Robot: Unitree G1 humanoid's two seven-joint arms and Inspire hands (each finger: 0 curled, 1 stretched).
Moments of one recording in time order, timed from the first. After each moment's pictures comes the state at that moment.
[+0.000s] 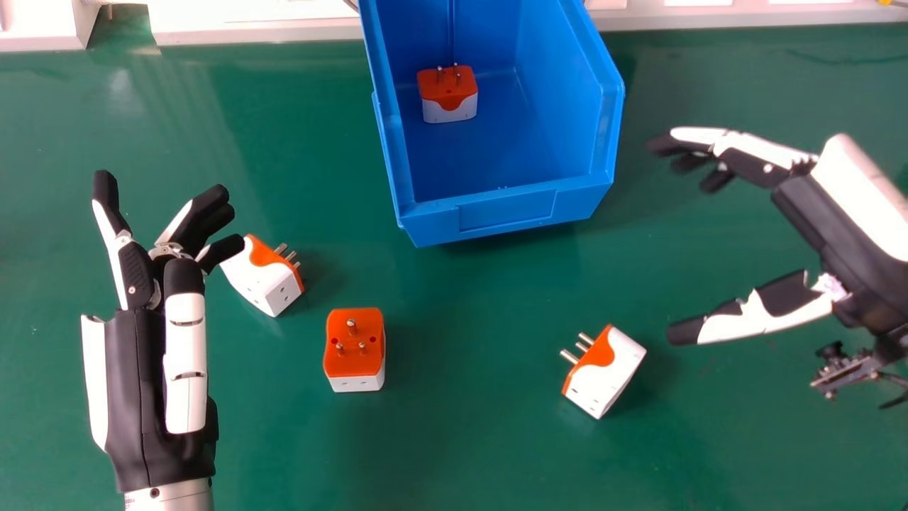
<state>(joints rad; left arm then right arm) 0.15 0.02 0.20 0.37 -0.13 -0.97 -0.10 -0.20 -0.68 -0.02 0.50 -0.27 -0.96 0.10</state>
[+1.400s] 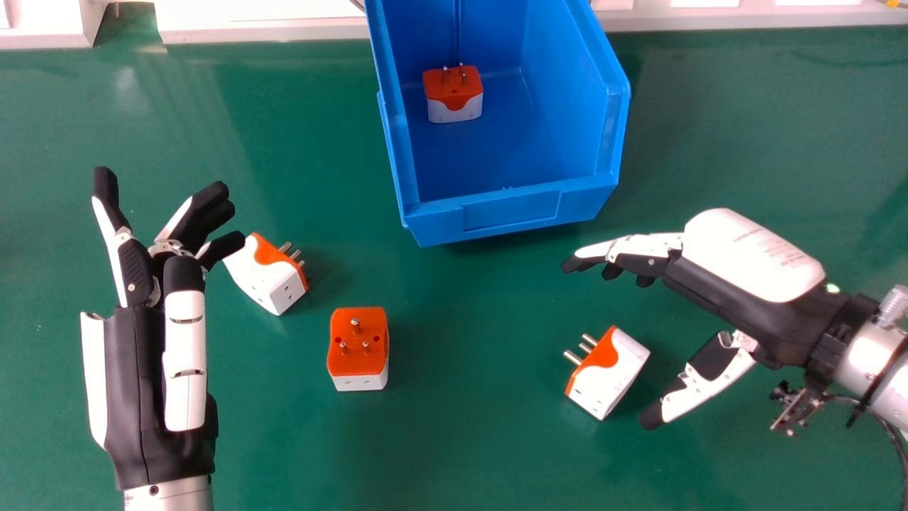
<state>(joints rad) 0.14 0.02 0.20 0.37 -0.14 -0.97 -0.11 -0.32 -0.70 0.13 0.58 -0.58 -0.93 0.14</state>
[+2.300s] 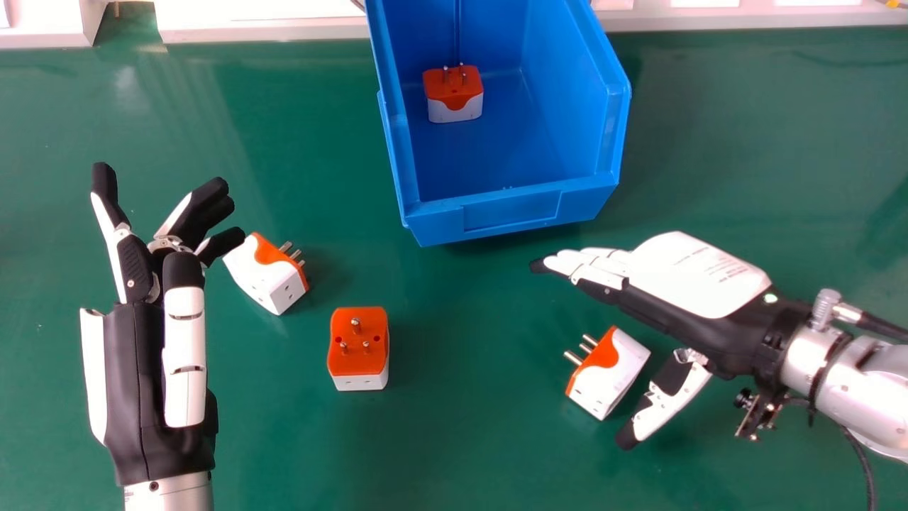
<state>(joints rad) 0.14 0.02 0.20 0.37 -0.14 -0.97 -0.11 -0.38 -0.67 0.29 0.61 -0.72 -0.81 0.07</state>
